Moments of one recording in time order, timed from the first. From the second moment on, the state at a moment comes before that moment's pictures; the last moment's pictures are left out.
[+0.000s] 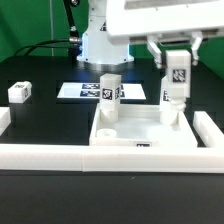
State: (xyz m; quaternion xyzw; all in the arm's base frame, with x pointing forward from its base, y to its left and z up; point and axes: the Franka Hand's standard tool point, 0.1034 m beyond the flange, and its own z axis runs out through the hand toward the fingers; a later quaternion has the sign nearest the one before) arm 0.593 0.086 0.131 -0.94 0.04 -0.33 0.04
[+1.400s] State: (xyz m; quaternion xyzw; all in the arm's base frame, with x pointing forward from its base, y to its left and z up) arm 0.589 0.093 0.097 -0.96 0.03 -0.29 0.01
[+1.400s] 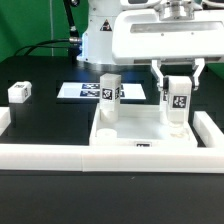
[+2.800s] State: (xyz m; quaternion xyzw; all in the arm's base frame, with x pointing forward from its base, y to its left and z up) arm 0.601 0.087 0.096 -0.95 0.03 -0.30 0.01
